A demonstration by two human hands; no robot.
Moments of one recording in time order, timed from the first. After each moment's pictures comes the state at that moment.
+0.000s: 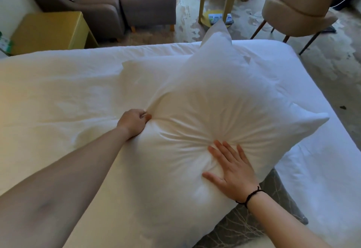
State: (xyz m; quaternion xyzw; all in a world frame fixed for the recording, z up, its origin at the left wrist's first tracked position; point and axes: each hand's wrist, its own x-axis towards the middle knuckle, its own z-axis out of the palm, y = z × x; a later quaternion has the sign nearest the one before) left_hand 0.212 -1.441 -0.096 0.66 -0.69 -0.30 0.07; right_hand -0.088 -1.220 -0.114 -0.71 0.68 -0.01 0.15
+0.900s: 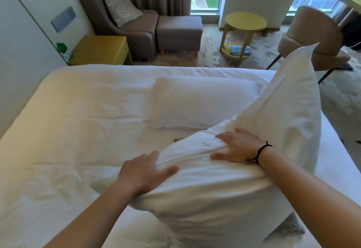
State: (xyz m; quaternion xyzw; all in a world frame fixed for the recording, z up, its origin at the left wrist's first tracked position) left_hand 0.262 -1.214 0.020 0.66 -0.73 -0.17 -0.06; right_hand -0.062 -1.274 0.034 -0.77 0.58 0.15 0.20
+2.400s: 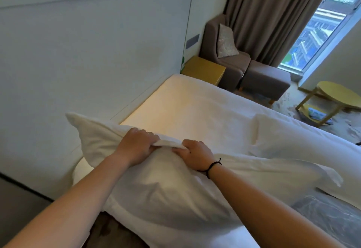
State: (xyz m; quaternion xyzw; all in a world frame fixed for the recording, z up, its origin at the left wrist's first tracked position) left_hand 0.831 -1.072 0.074 0.67 -0.74 0.01 0.08; right_hand 0.606 -1.145 0.084 -0.85 0.44 -0.06 0.28
